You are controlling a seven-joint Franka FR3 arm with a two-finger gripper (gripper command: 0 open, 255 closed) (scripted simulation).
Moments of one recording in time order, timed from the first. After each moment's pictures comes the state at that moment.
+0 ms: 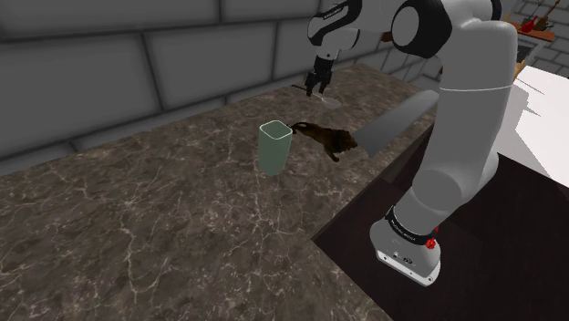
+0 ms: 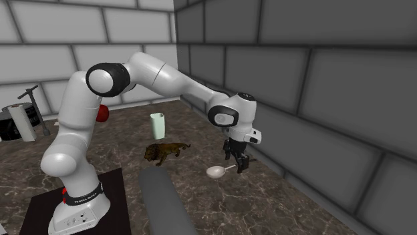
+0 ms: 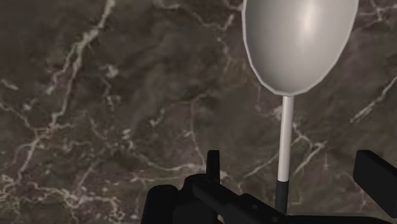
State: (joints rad) arm -0.21 0.45 -0.31 -1.69 0.25 2.04 -0.55
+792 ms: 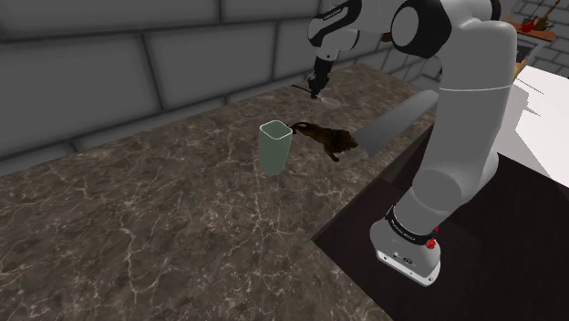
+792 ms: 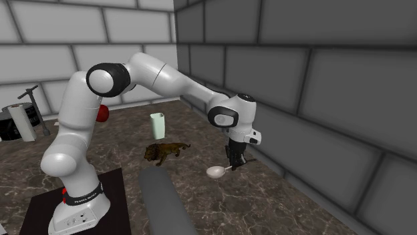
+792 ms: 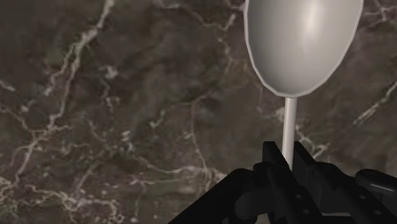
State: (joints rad) arm -0.21 0.45 -0.31 -1.70 0.25 2.04 -0.55
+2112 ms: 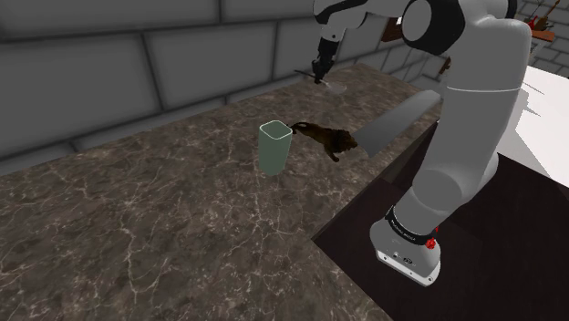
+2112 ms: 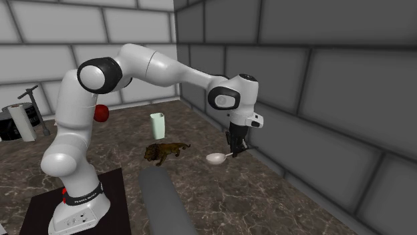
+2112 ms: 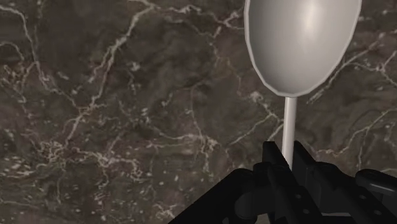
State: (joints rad) arm -0.21 0.38 -0.32 -1.61 0.22 1.89 -0.52
